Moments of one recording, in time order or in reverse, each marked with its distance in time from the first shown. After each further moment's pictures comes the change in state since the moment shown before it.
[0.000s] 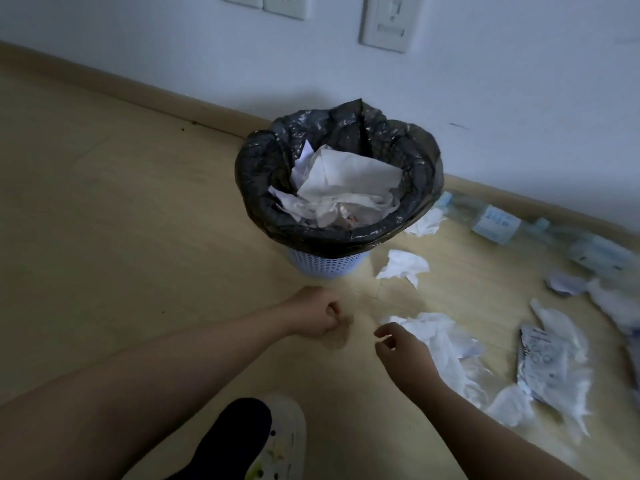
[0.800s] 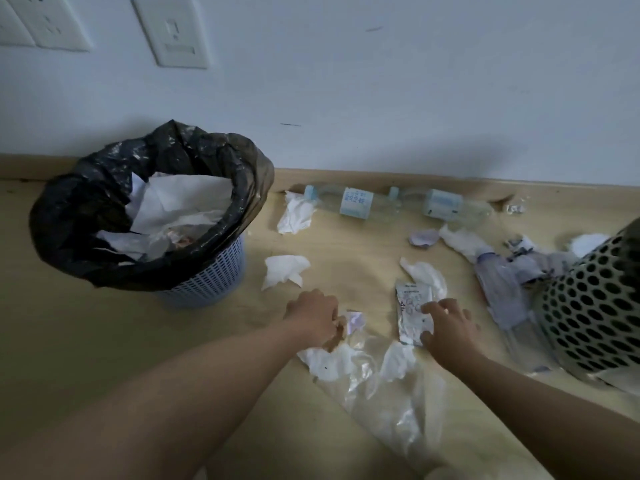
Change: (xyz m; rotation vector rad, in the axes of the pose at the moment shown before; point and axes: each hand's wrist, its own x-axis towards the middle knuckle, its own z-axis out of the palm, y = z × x) left_hand 0.056 0.165 0.079 0.416 -0.077 0.185; right_hand -0.028 0.151 -0.154 -0.427 0.260 0.318
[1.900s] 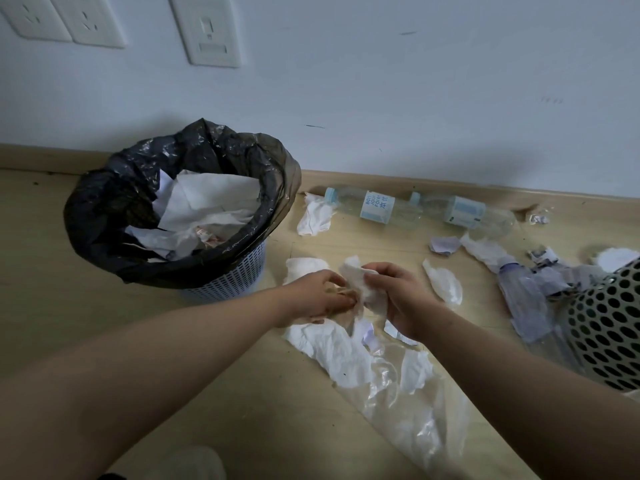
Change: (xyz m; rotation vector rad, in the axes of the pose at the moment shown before) left_hand -0.007 -0.042 -0.038 -0.909 -0.131 -0.048; right_hand 0.014 -0.114 -0.026 1.524 -0.408 -0.007
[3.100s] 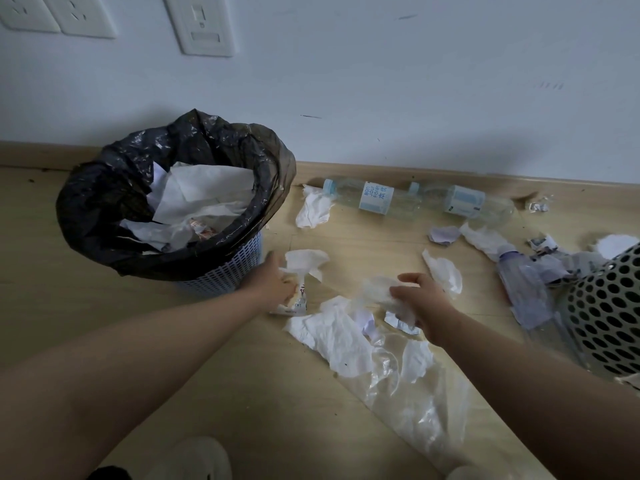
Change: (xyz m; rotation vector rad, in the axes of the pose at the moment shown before) left_hand -0.002 -0.035 -0.036 0.491 0.451 -0.121; right_hand -0.003 0.017 -0.035 -0.326 0.336 0.099
